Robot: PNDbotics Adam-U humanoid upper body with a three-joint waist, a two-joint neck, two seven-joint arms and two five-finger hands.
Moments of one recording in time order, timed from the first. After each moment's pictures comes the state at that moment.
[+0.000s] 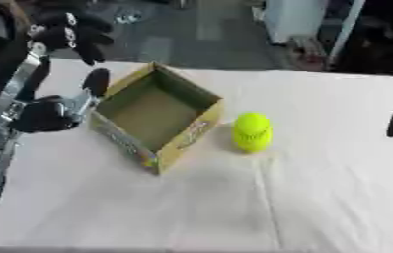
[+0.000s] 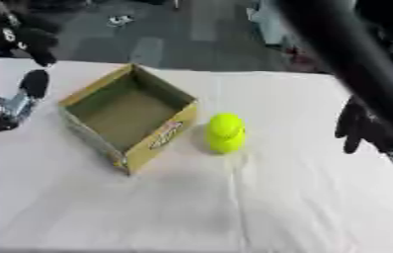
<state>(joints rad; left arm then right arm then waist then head) -0.23 0.54 0.02 -1.98 -0.33 -0.34 -0.06 -0.17 -0.52 -0.01 -1.99 -0.03 -0.52 0.60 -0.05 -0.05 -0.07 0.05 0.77</state>
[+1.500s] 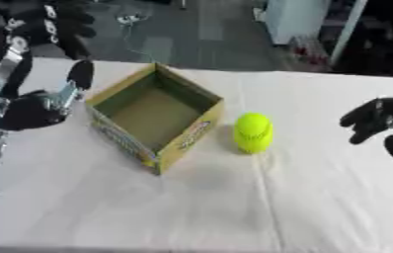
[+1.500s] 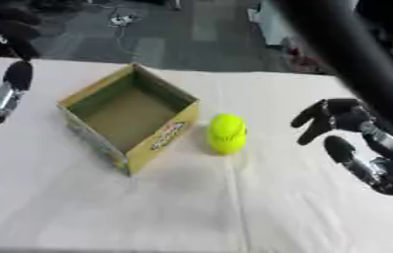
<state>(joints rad) -0.24 0.54 0.06 -1.98 -0.34 -0.31 -0.02 -0.22 -0.58 0.08 -1.99 0.24 -0.39 0.52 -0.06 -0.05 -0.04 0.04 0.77</state>
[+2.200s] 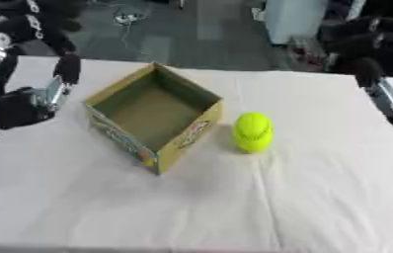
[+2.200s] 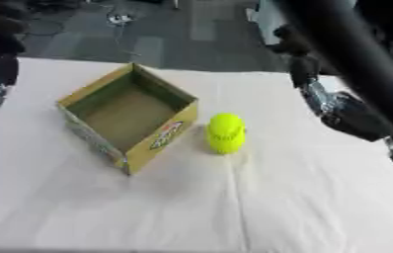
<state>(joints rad) -0.24 0.54 0.06 -1.98 -0.34 -0.31 -0.02 -0.46 -0.63 0.25 -1.99 0.30 -0.10 0.11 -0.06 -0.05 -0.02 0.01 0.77</state>
